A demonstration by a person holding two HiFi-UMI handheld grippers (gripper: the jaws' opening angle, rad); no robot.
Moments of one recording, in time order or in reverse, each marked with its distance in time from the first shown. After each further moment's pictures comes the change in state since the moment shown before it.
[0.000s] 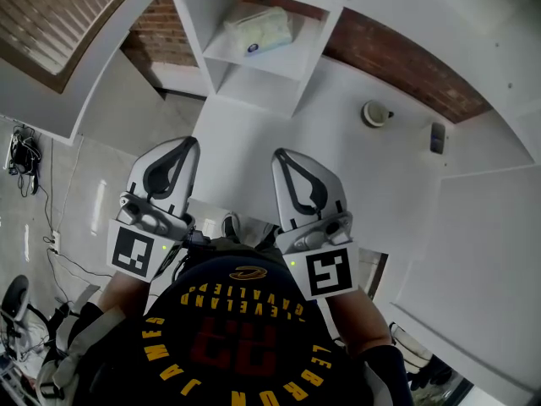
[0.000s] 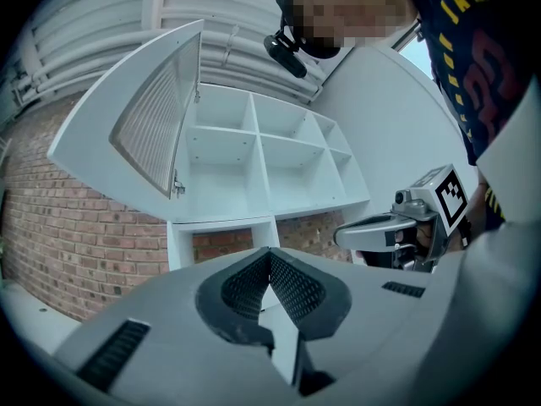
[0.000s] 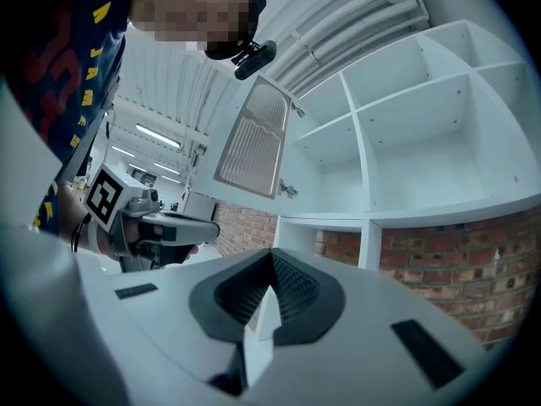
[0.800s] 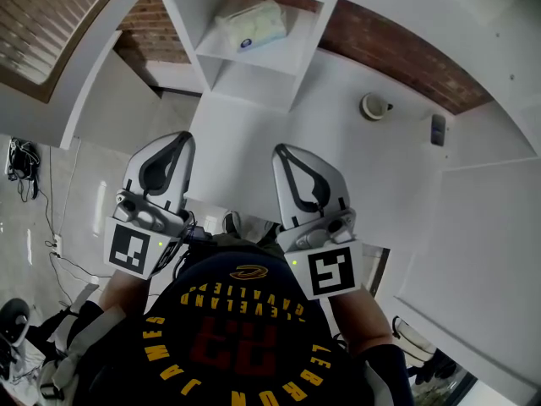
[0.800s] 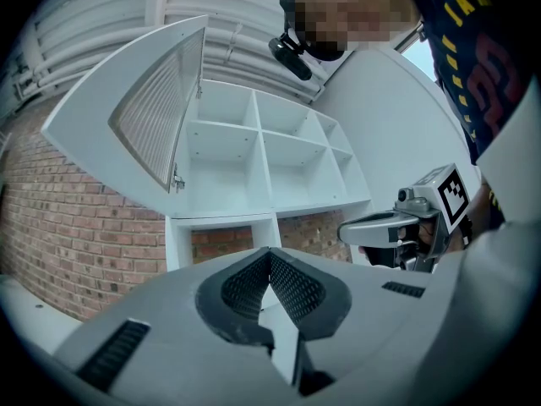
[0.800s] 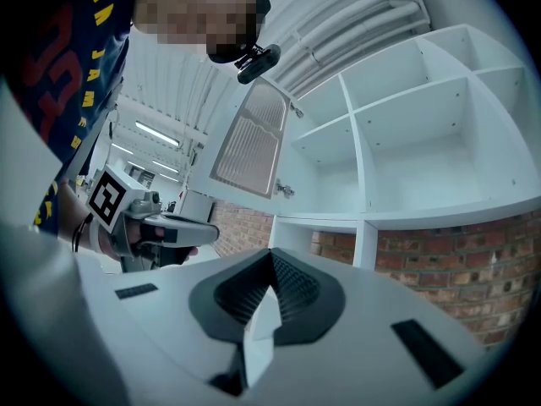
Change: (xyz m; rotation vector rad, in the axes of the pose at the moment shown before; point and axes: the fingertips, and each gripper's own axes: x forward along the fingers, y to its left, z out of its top) left arm 0.010 0.005 -0.007 -0.011 -0.010 -0.004; right arm 0.000 -0.009 -0.002 -0.018 -0.015 -0.017
